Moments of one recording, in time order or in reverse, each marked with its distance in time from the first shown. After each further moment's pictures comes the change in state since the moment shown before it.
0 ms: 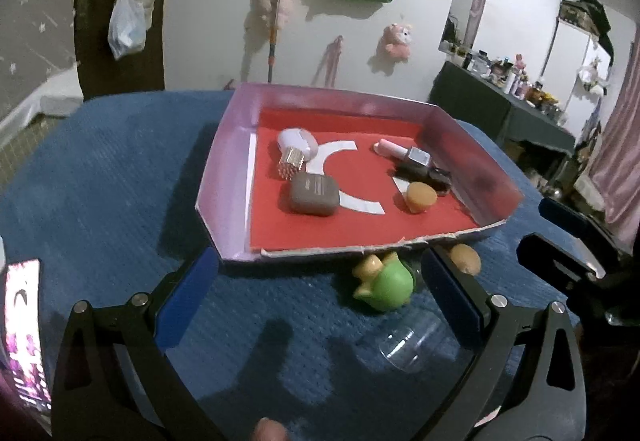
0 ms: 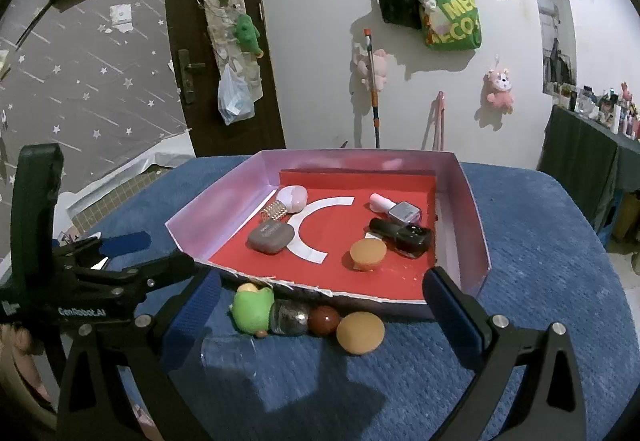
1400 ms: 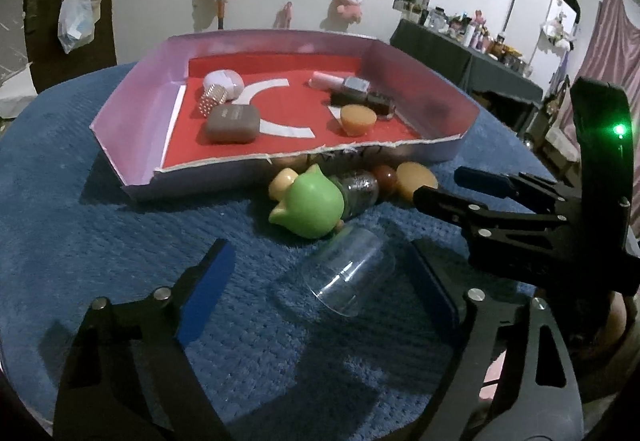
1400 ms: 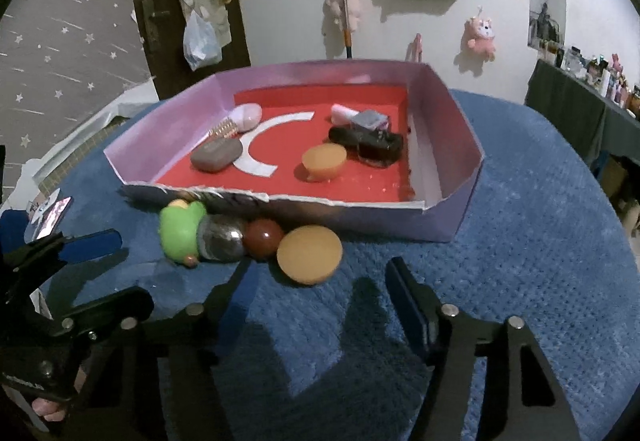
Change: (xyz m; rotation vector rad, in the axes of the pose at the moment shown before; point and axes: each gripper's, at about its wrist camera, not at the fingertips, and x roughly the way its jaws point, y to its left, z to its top) left arm 0.018 -0.048 -0.050 0.122 0.113 -0.115; right arm 0.042 -0.029 -0.047 0.035 0.218 -0.084
